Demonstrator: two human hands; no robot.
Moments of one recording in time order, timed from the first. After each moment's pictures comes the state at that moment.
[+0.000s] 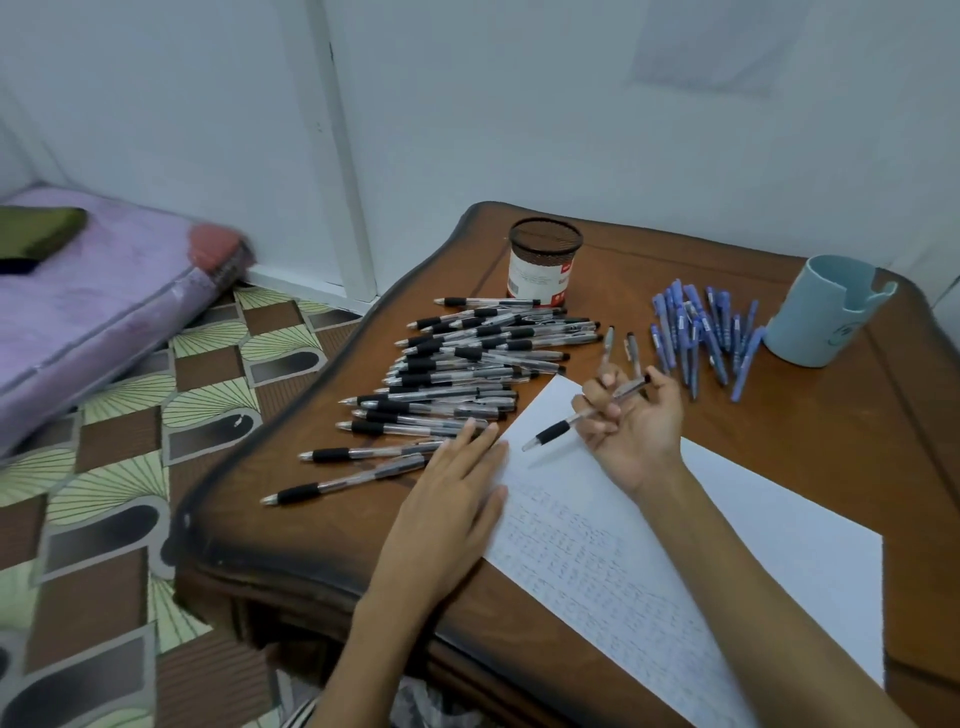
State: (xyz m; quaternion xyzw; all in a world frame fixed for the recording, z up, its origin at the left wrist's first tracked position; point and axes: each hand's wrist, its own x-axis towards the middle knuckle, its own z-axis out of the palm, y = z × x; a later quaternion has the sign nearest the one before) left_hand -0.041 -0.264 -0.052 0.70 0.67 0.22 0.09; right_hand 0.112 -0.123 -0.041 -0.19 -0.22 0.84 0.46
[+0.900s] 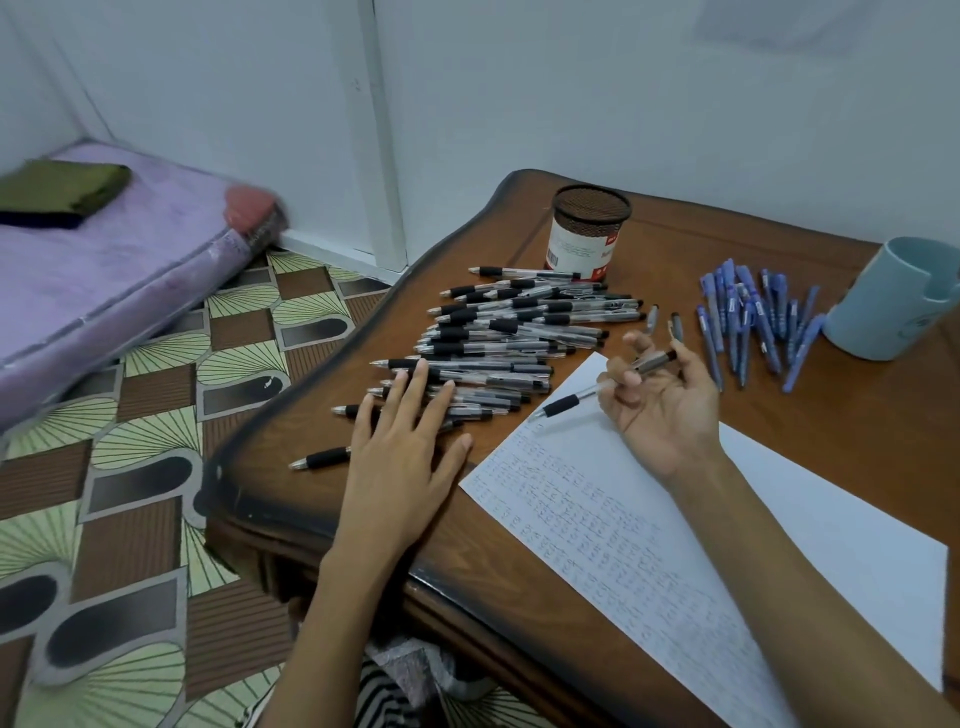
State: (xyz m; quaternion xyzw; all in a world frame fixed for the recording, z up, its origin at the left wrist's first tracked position) left_hand -0.084 -0.274 -0.059 0.59 0.79 0.17 -0.01; right_hand 0.105 -0.124 -0.040 -0.19 -0.26 0.84 0.43
